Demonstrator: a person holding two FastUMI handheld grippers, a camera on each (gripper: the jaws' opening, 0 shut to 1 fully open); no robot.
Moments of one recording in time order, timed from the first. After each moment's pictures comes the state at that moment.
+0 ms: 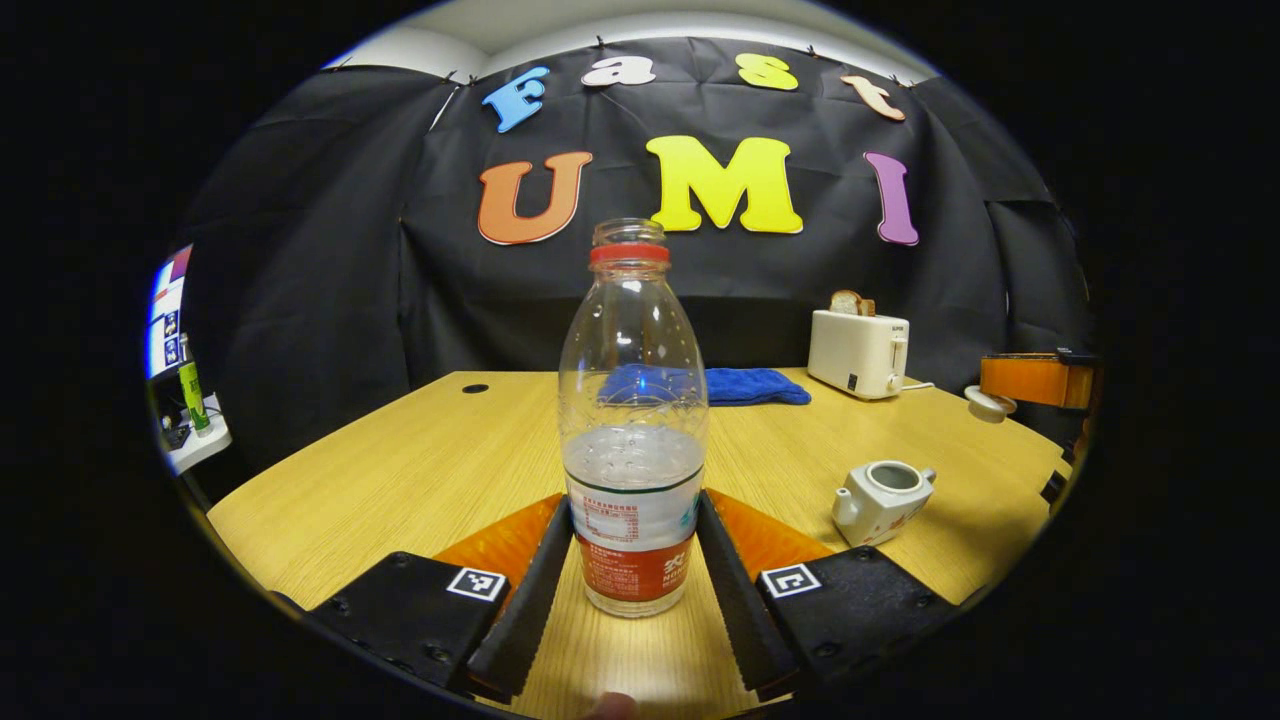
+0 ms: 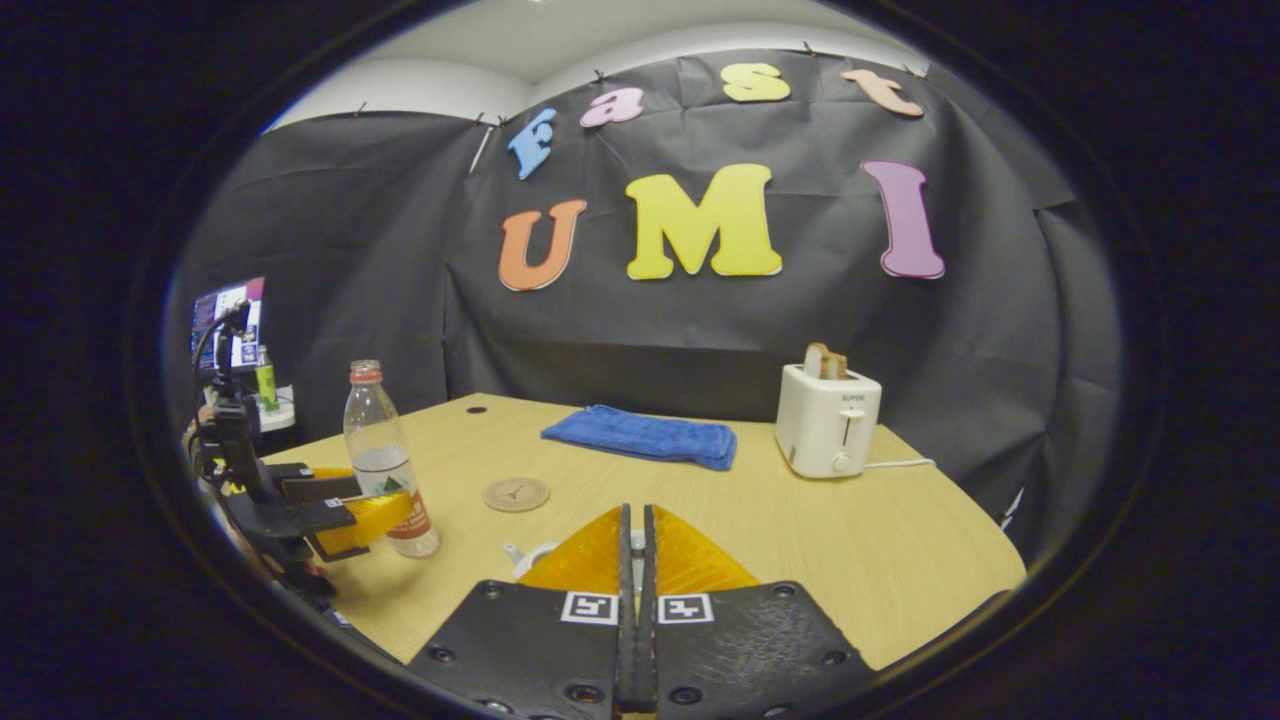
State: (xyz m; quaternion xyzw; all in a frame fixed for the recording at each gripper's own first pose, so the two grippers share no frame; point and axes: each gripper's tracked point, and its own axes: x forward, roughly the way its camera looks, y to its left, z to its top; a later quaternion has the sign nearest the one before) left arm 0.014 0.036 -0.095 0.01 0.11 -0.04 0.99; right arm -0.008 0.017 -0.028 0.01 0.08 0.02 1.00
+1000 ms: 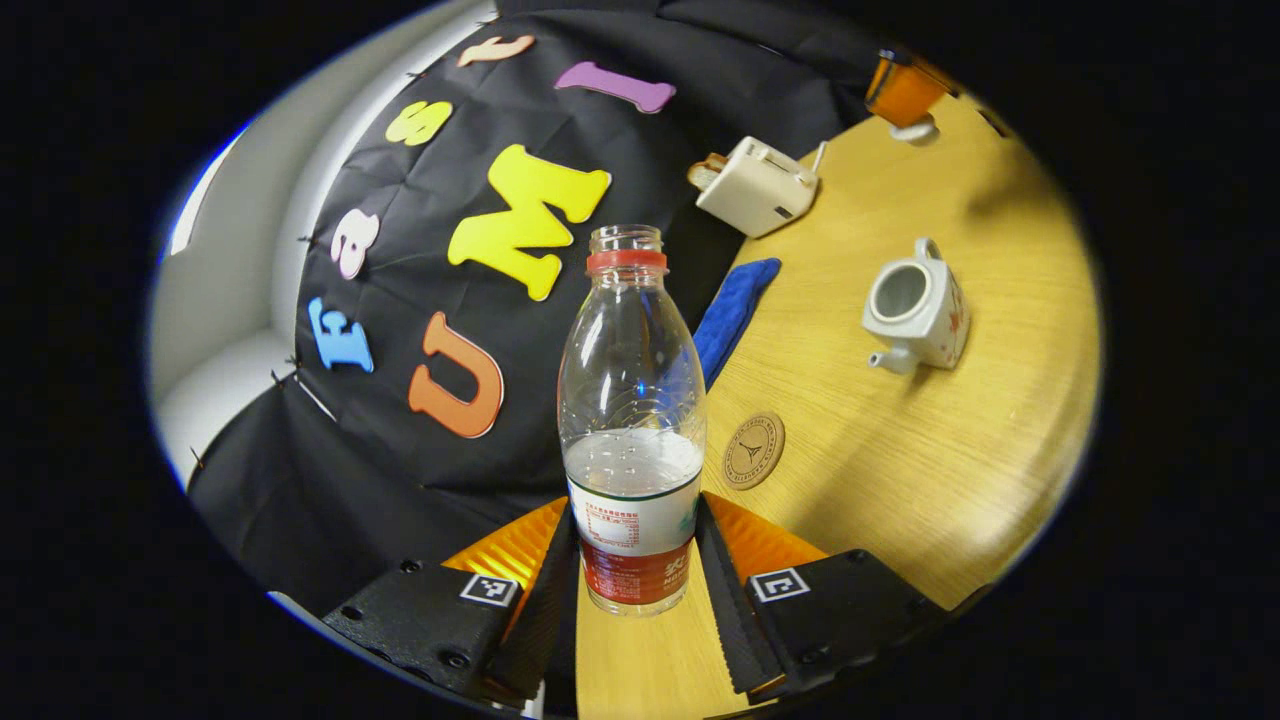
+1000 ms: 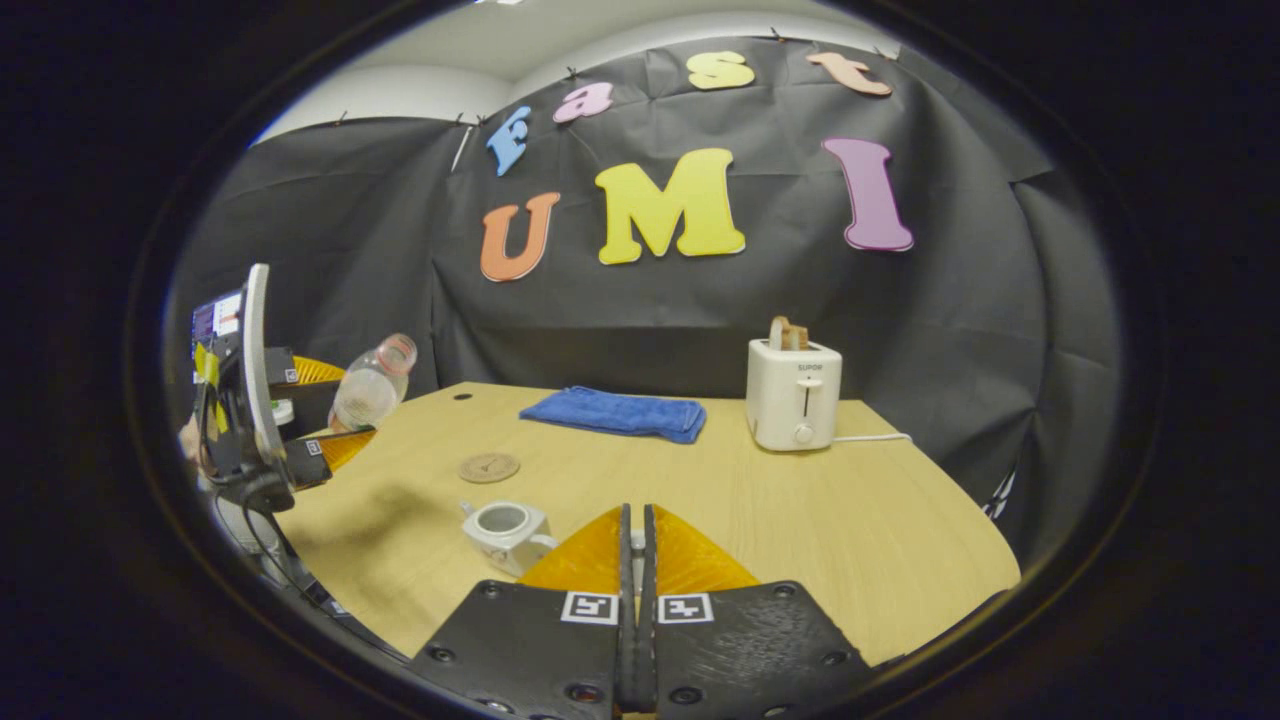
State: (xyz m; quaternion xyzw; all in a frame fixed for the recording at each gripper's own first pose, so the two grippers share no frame) left arm 0.029 0.038 -0.032 0.55 0.08 -0.04 0.83; right arm -0.033 -0.038 -0.051 0.03 0.10 0.01 1.00
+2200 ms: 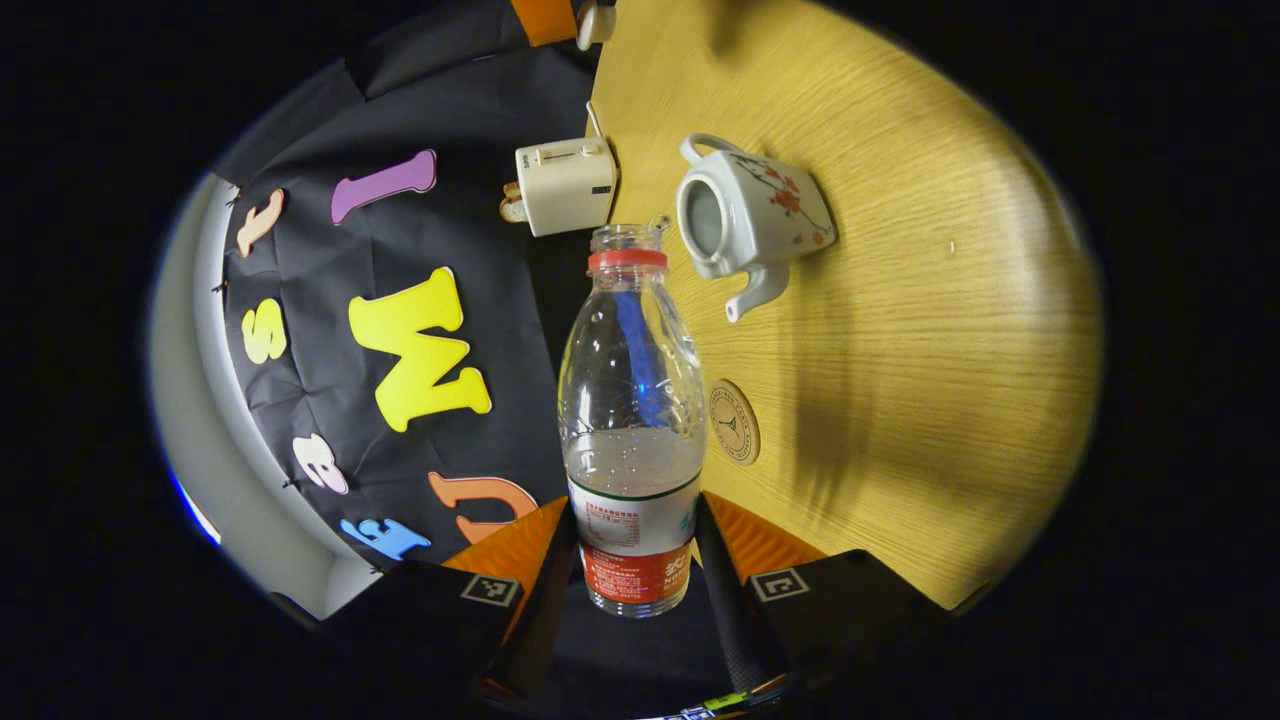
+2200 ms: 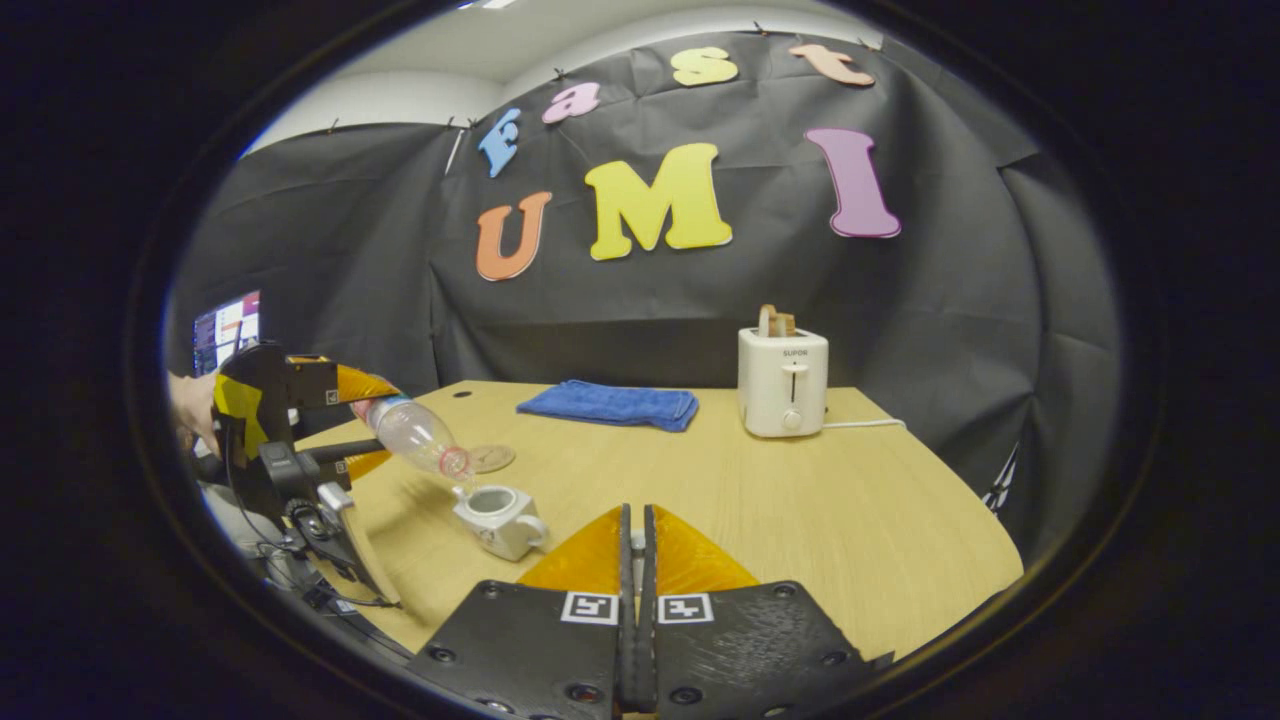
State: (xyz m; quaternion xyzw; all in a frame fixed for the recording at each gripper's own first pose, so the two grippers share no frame) left arm 0.010 -0.004 -0.063 0.79 0.07 -0.08 0.60; right arm -0.046 -0.056 -0.063 0.04 0.10 0.02 0.99
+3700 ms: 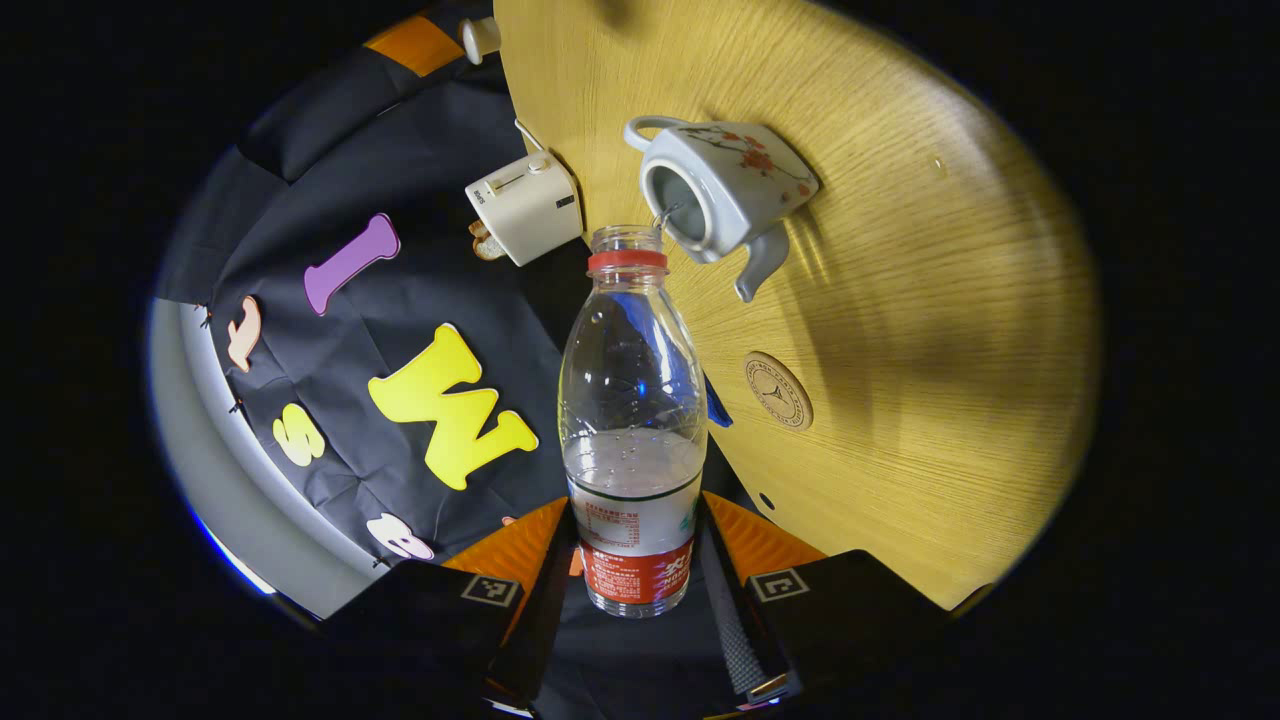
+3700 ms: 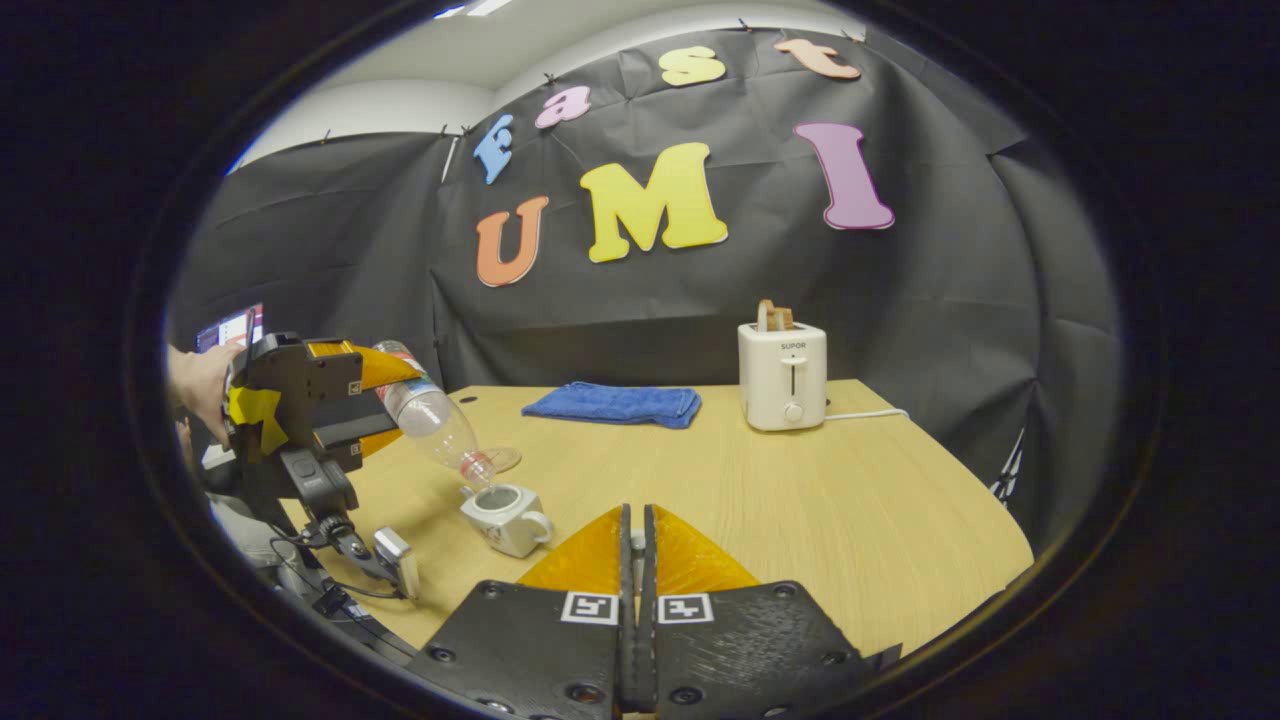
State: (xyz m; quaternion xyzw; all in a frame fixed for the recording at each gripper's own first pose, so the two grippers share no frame) left arm 0.012 -0.016 -0.052 0.88 0.03 -0.05 0.47; right arm -0.053 -0.056 -0.067 0.06 0.10 0.02 0.99
